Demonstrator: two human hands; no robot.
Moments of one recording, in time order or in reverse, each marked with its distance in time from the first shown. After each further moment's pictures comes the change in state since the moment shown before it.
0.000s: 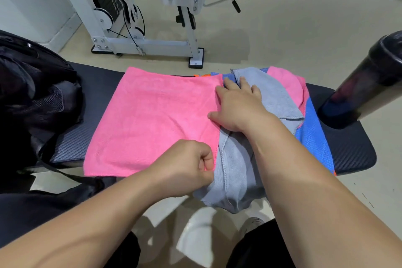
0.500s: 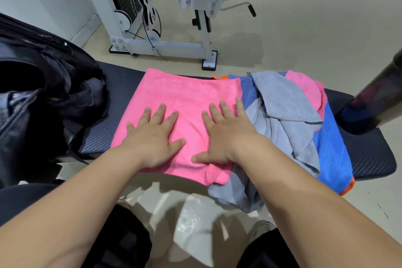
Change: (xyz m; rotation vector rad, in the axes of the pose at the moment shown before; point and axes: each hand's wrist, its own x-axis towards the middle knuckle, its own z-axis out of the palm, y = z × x) left_hand -0.006 -0.084 -0.061 0.550 0.048 -0.388; right_hand -0.033 -0.061 0.028 -0.386 -0.202 -0.225
